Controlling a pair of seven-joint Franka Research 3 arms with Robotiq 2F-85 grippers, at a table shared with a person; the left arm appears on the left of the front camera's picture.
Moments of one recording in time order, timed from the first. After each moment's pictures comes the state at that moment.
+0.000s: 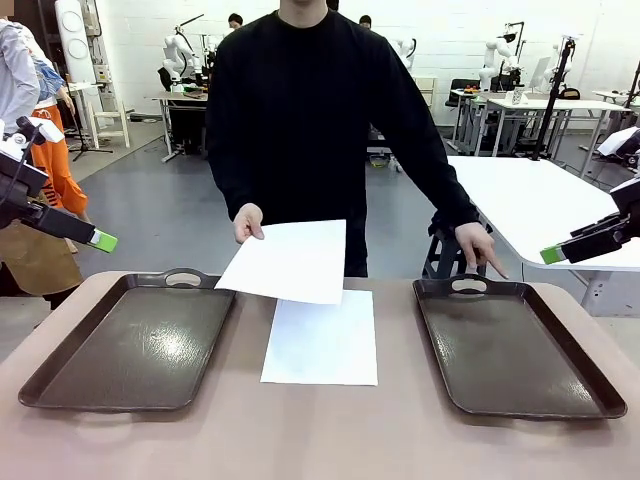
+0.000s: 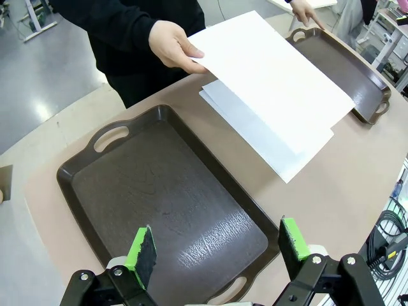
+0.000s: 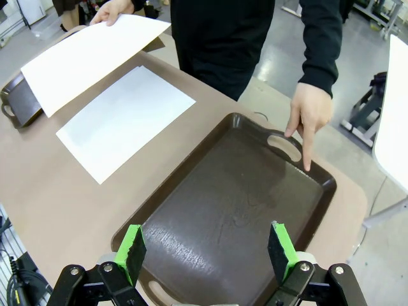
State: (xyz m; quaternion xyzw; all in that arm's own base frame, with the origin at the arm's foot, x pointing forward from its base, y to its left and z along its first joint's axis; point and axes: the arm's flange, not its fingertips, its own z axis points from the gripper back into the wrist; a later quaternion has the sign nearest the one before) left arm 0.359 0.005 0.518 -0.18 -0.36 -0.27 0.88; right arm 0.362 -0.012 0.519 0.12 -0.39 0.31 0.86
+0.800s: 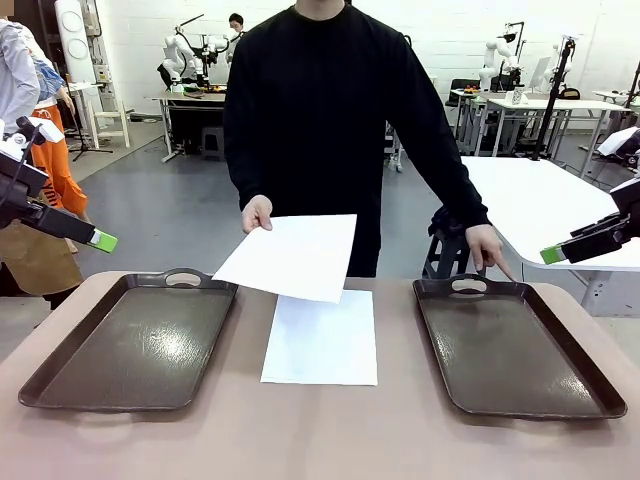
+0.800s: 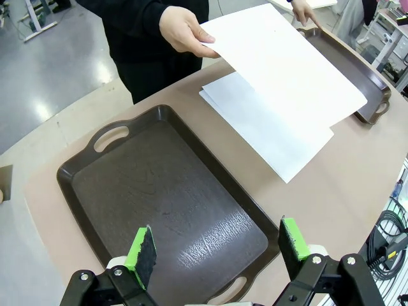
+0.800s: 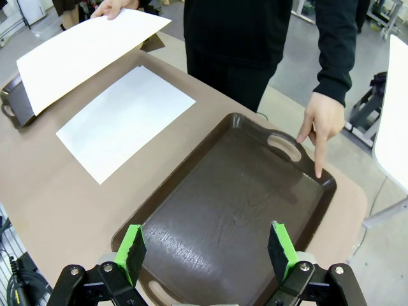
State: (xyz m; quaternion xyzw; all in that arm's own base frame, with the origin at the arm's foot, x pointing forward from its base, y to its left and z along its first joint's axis) left arm 0.359 0.005 0.518 -0.18 -0.36 -0.27 0.88; right arm 0.362 -0.012 0.519 0.12 -0.39 0.31 0.86
